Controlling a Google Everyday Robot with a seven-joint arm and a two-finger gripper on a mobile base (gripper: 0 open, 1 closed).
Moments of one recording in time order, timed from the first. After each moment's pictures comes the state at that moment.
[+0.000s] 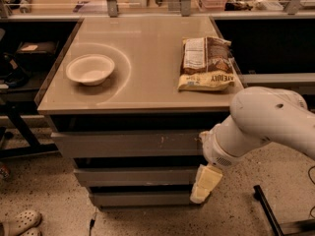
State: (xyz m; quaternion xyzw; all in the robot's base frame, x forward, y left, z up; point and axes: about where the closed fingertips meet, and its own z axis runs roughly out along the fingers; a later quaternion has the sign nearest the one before) arm 0.426 -0.116 0.708 -0.60 0.78 0.10 0.15
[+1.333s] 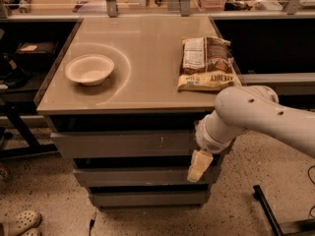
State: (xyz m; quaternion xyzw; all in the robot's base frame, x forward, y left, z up) arm 0.502 -0.120 0.665 -0.62 0.76 0.06 0.17
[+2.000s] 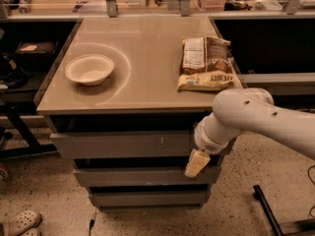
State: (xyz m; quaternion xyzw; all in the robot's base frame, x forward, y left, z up) arm 0.505 -0.118 0.650 -0.62 0.77 0.06 0.16
